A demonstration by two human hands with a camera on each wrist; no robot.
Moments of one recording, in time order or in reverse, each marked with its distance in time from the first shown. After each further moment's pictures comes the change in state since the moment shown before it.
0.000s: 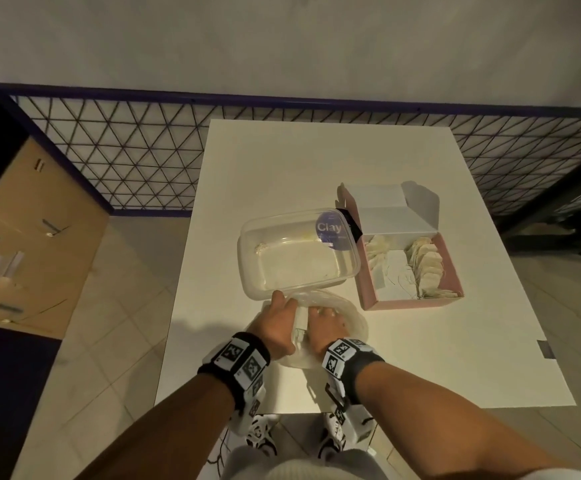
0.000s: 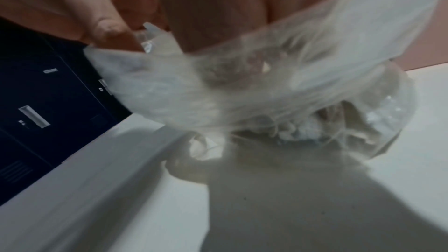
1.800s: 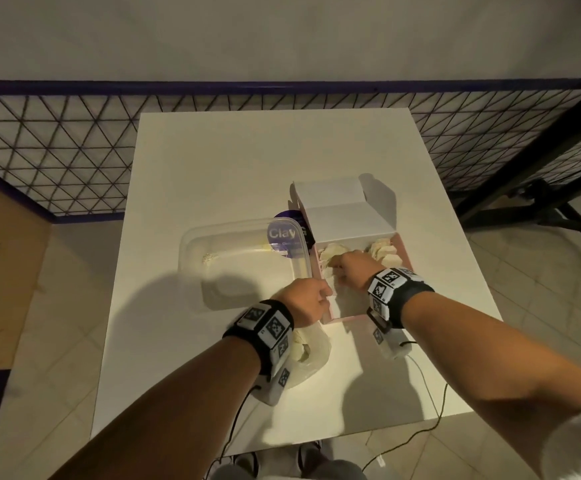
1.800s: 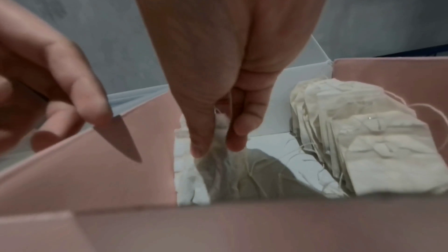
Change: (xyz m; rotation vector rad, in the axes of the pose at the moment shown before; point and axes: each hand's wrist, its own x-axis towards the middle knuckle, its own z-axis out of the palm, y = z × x) left_hand 0.118 0.108 -0.014 -0.249 -0.093 0.114; right_hand 0.085 0.167 -0.116 0.085 0.042 -0.174
